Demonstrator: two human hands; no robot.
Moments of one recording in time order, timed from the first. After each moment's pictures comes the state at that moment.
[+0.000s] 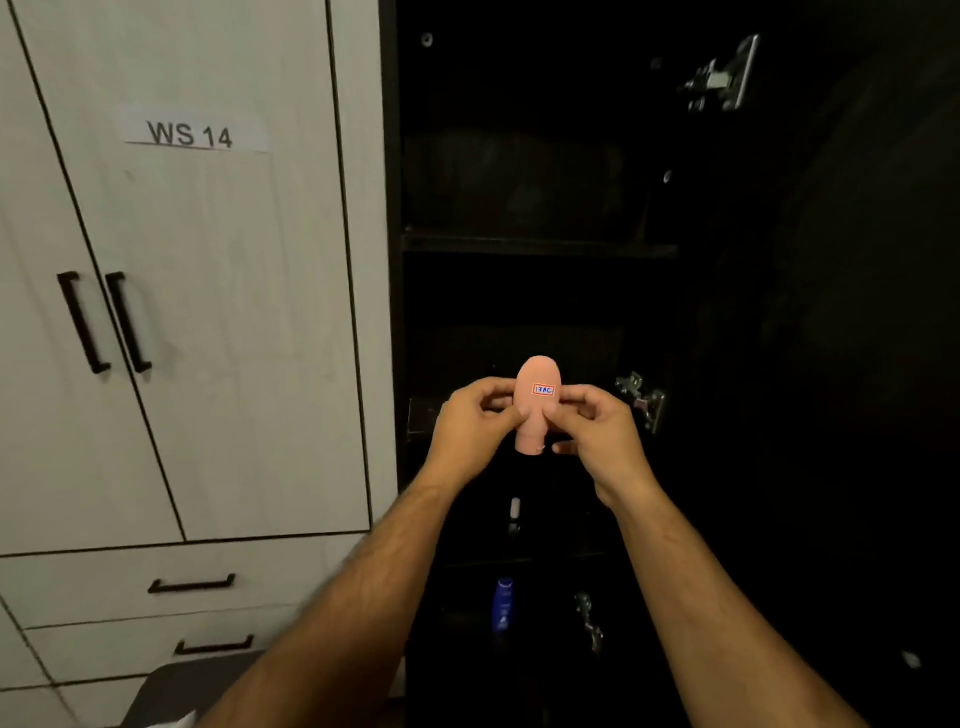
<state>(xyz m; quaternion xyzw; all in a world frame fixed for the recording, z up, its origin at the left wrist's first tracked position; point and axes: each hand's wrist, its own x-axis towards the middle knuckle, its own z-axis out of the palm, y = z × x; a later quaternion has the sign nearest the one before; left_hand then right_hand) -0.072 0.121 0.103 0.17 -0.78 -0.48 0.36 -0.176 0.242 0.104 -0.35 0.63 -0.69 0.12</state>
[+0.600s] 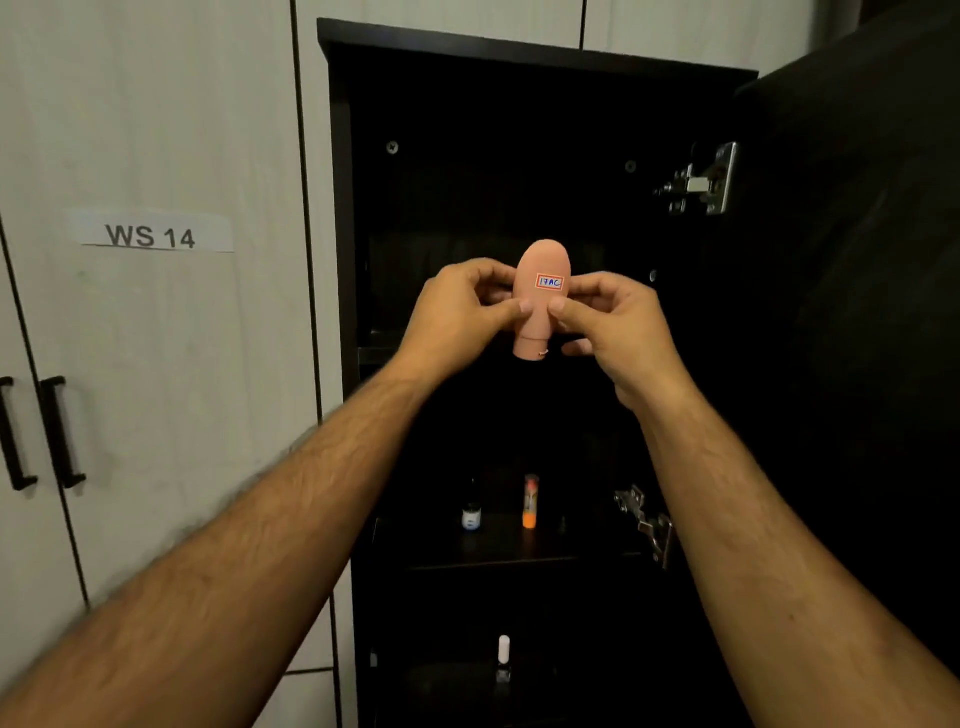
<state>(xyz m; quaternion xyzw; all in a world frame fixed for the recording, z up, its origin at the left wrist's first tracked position) -0.139 0.068 0.306 0.08 -0.82 -0.32 0.46 -0.257 0.194 0.290 -0.47 0.57 -0.68 -0.04</state>
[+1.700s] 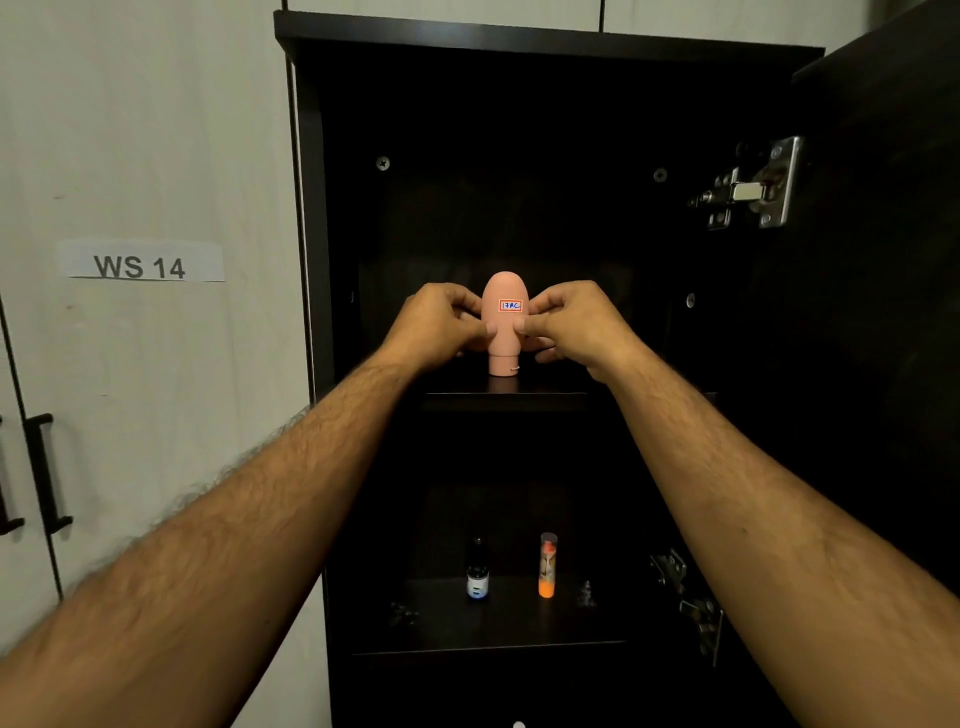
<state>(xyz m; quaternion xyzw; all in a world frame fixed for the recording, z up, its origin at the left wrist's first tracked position) -0.195 -0.014 0.329 0.20 -0.84 -0.32 0.39 -0.327 0.091 0.332 -0.46 0.70 -0.55 0.03</state>
